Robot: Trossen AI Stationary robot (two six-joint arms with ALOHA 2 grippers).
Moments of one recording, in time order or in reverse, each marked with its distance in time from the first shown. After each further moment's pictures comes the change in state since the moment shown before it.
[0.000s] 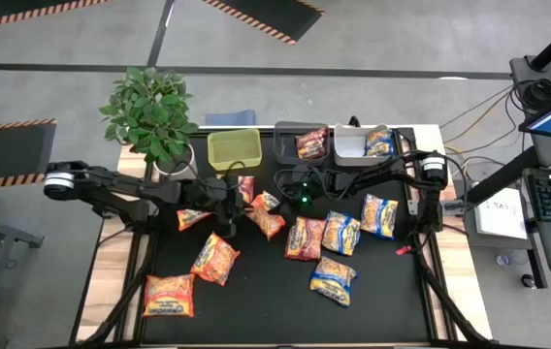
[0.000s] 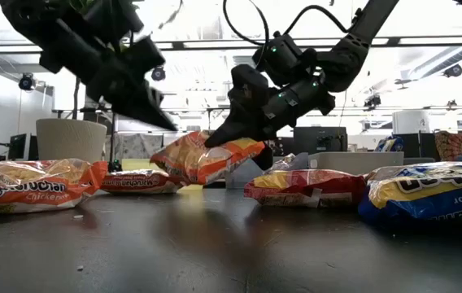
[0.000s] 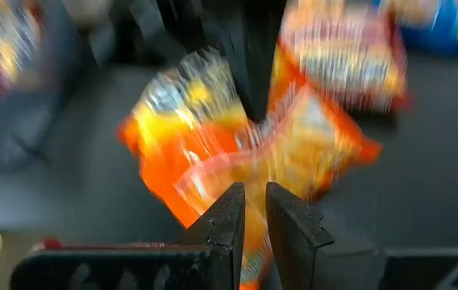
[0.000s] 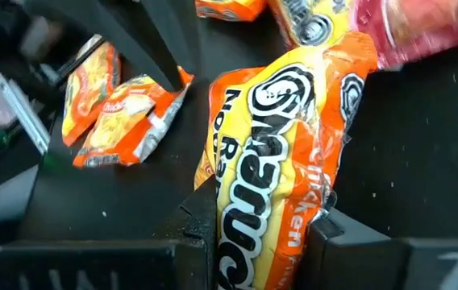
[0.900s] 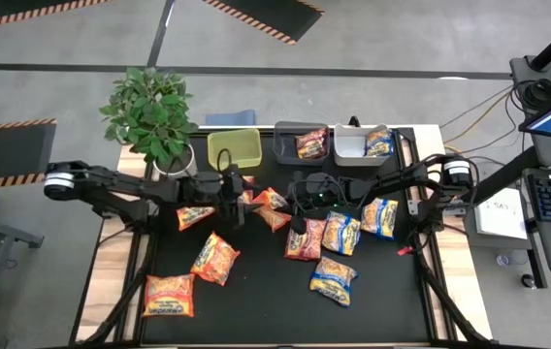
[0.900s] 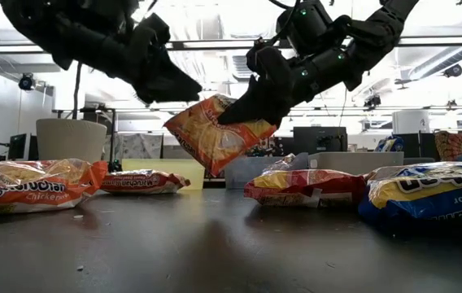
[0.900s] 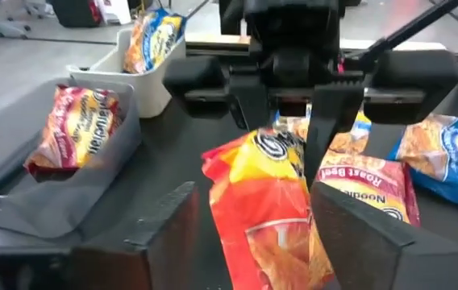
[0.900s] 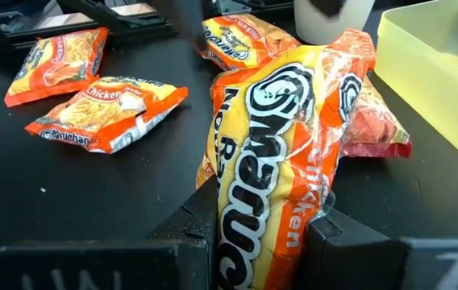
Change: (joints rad) left arm 0.014 0.006 0.002 0.271 -0.072 -0.128; right arm 0.100 -0.177 -0.122 0.044 0.291 -0.380
